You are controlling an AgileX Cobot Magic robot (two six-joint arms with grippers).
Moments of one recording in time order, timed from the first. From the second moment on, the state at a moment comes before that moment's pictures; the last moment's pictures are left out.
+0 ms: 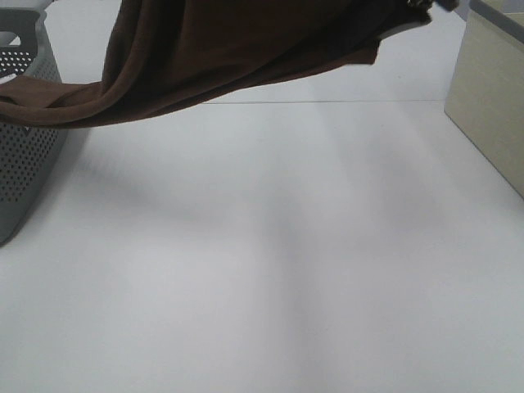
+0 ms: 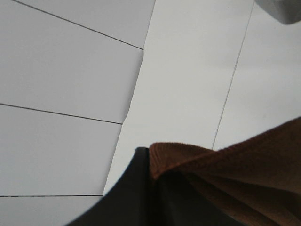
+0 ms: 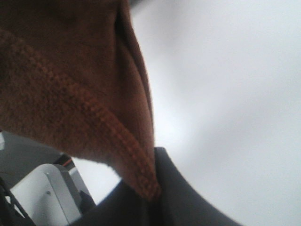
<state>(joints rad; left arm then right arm) -0.96 1.62 -1.99 0.69 1.06 0.44 0.31 1.61 -1.48 0.66 1.12 -0.63</state>
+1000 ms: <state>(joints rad) -0.67 1.66 -1.99 0.72 0.61 0.33 0.31 1.73 -2.25 0.07 0.97 -0.39</state>
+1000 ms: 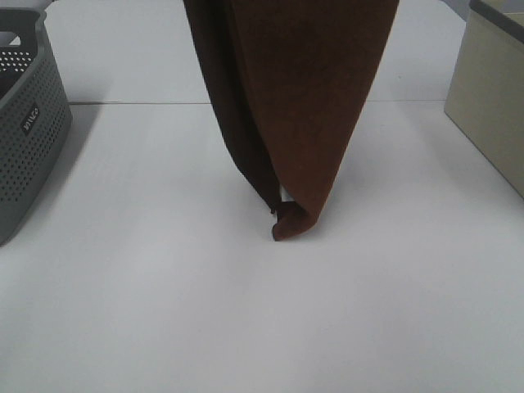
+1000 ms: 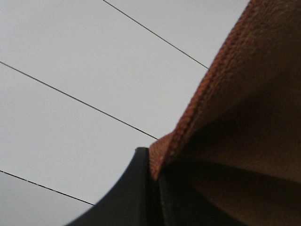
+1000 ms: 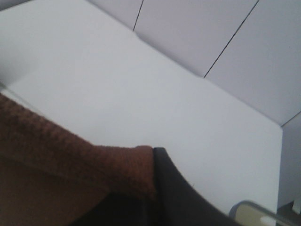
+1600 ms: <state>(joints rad) -0.47 1.77 -1.99 0.71 0.18 0.23 0.31 1.81 -2.25 0.06 0.60 -0.39</state>
